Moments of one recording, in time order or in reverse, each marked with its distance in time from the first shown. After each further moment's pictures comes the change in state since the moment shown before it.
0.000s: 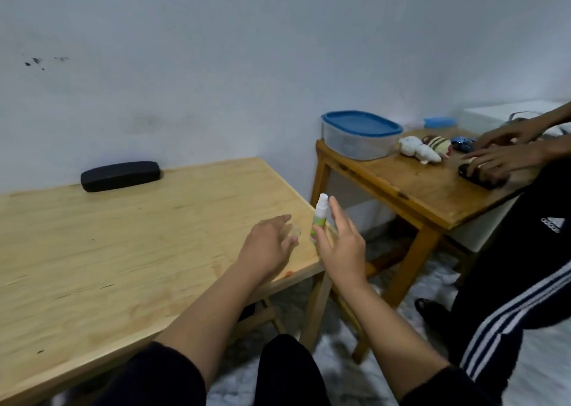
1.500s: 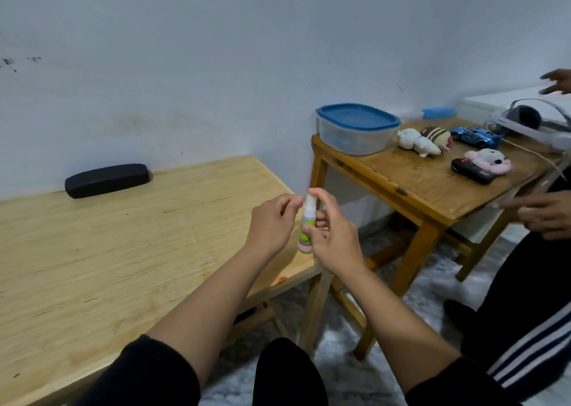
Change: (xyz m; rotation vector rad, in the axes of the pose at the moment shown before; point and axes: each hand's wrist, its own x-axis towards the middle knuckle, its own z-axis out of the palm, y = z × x) left_hand 0.023 0.041 -0.012 -0.374 0.125 0.039; right_hand 0.024 -0.002 -0.008 0.204 -0.224 0.027
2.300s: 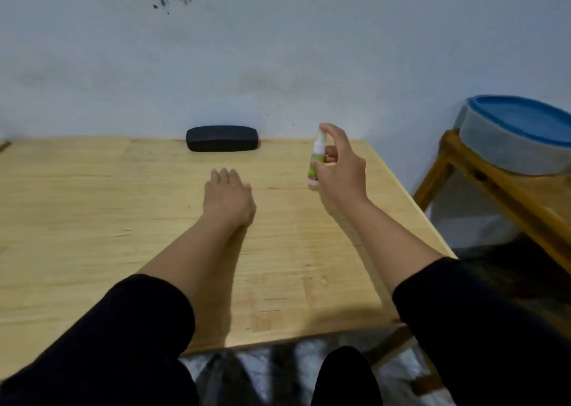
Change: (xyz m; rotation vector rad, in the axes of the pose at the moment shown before) left_hand 0.025 -0.165 -0.176 0.898 0.025 -0.601; right_hand 0.126 -0.077 0.166 0.182 -0.178 -0.063
